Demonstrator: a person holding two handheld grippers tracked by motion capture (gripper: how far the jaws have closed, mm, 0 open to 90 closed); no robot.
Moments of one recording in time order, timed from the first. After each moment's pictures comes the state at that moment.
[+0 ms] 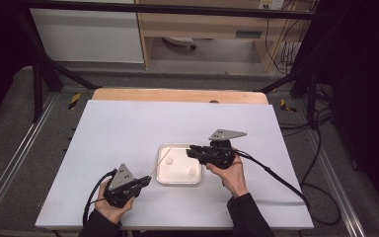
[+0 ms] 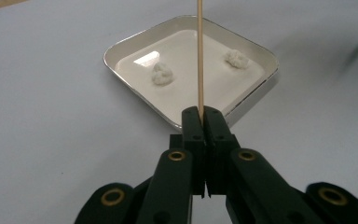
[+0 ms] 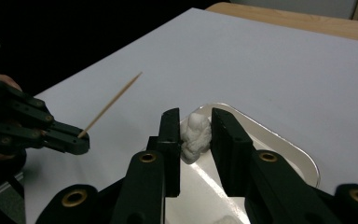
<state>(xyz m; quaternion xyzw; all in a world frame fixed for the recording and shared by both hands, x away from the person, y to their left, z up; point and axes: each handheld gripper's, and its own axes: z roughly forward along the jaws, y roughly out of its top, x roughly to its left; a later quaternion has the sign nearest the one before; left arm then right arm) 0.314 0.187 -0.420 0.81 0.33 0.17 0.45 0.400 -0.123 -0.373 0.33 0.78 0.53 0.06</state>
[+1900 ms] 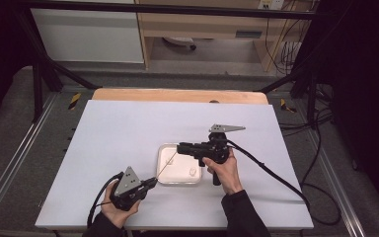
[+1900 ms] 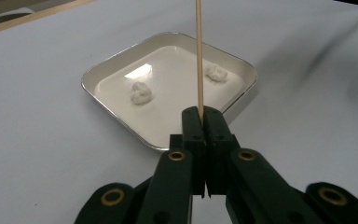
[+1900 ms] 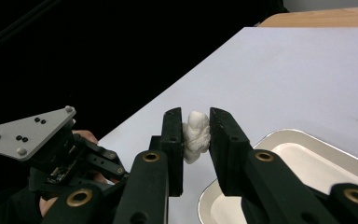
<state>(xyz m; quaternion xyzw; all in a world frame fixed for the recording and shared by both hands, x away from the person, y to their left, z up) 0.307 0.172 -0.421 0.81 0.29 0.18 0.47 0.409 -0.112 -0.366 0.33 0.72 0.60 -0.07</state>
